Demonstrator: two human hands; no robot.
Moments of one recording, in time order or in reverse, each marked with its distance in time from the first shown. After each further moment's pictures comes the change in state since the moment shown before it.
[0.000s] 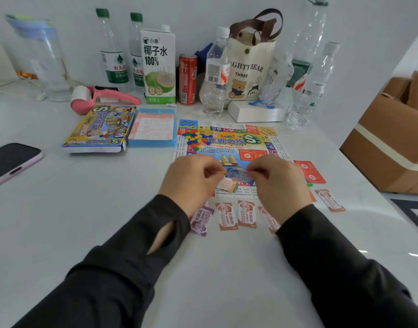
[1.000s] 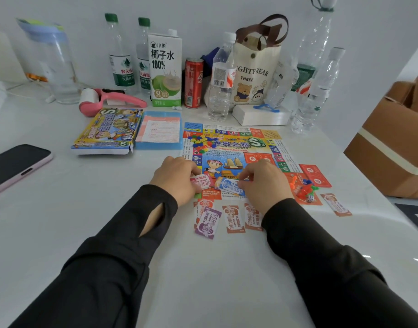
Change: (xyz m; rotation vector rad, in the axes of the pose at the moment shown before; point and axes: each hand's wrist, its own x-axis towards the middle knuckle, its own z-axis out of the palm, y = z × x) left_hand 0.019 -0.037 -0.015 0.390 -0.325 -0.171; right_hand 0.021 -0.003 0.030 -0.175 -0.298 0.264
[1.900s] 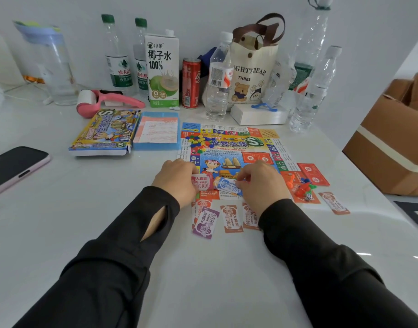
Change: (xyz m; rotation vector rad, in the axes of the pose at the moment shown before) left_hand -0.001 0.005 0.004 -0.062 -0.013 -0.043; right_hand -0.002 0.001 0.003 0.001 0.013 -0.017
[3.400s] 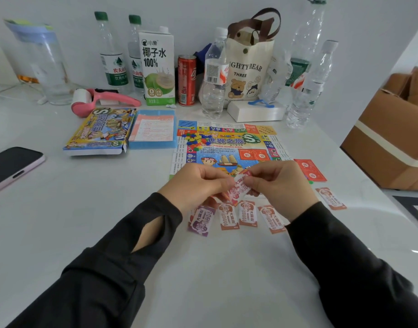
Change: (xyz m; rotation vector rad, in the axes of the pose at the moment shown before) left_hand -0.035 0.039 -0.011 -0.965 -0.241 -0.015; right_hand -0.031 0.012 -0.034 0.727 -0.037 -0.144
